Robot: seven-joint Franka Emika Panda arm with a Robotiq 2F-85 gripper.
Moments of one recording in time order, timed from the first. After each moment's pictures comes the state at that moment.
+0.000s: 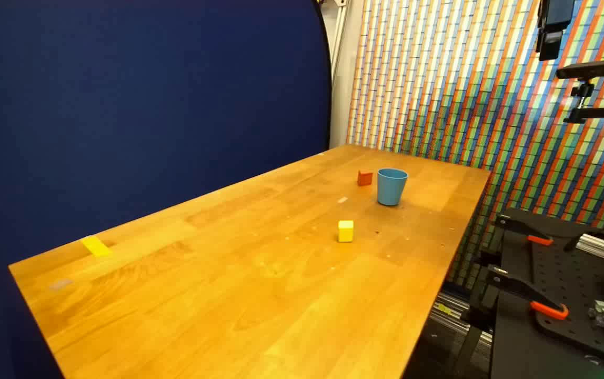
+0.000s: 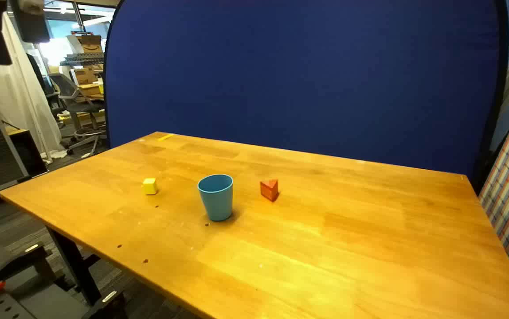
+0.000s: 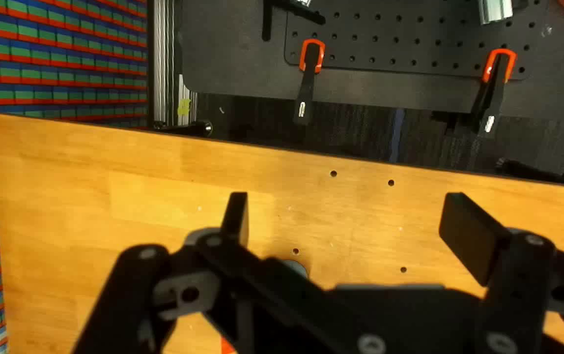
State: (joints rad) arm -0.01 -0.90 0.03 -2.69 -0.19 1.66 -0.06
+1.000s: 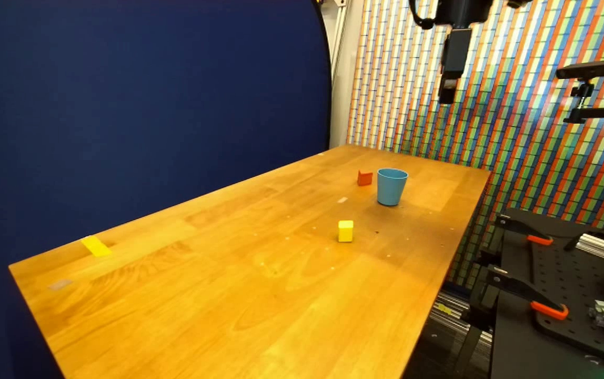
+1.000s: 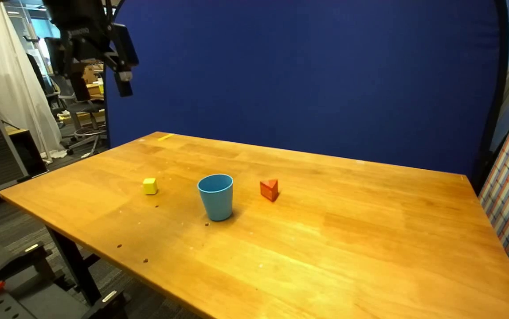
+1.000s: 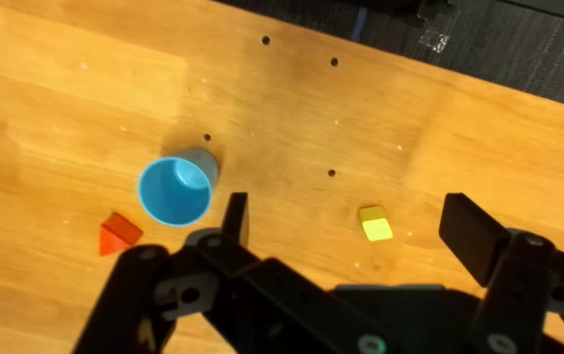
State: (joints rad) arm 0.11 -0.51 0.02 -2.64 -0.07 2.12 -0.12
